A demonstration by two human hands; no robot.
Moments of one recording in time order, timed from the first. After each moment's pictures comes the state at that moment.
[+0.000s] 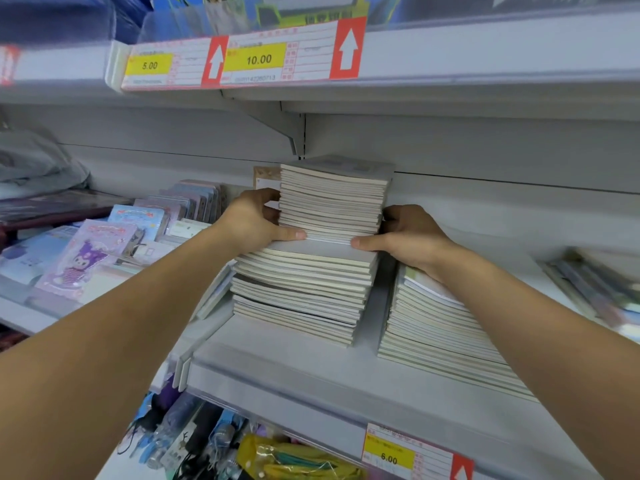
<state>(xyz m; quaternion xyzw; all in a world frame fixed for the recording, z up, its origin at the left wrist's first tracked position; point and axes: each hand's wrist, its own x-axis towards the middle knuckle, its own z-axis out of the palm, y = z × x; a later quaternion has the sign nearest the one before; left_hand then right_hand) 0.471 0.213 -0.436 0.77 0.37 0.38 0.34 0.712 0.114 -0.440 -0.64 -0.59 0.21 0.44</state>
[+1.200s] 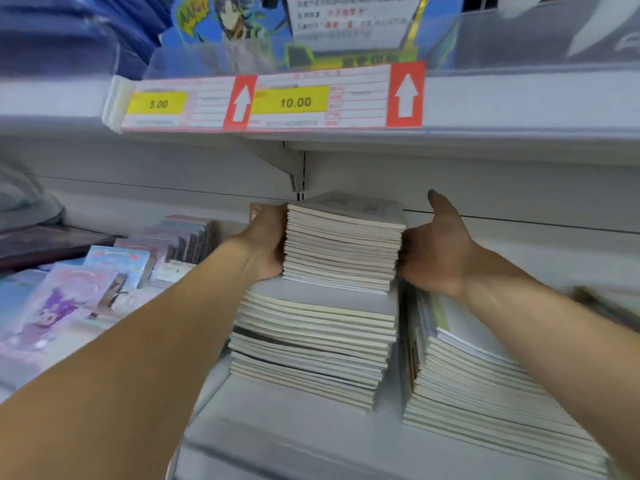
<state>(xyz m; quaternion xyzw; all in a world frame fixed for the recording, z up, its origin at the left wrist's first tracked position) 0.510 0.256 -0.407 0.53 0.30 0.42 0.68 0.699 0.119 -0.388 -0.49 -0.33 0.52 0.62</state>
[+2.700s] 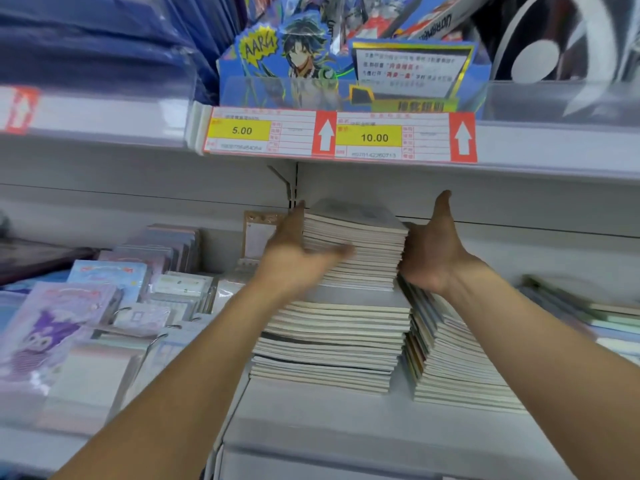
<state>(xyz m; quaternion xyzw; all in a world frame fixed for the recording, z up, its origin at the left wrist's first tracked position) 0.476 0.199 -0.417 0.78 0.33 0.44 0.30 0.660 0.117 -0.390 -0.46 -0.29 0.42 0.73</state>
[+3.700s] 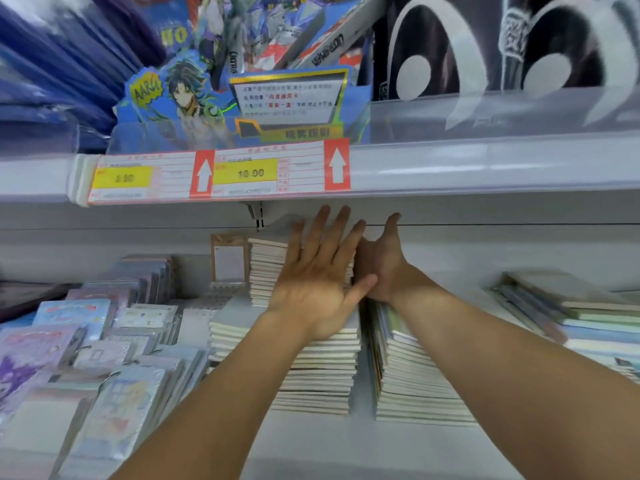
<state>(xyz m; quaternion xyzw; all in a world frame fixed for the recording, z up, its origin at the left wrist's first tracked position) 0.561 0.168 -0.428 0.88 0.24 0.36 -0.22 0.694 0.140 -0.405 -0.50 -0.33 0.38 0.71</state>
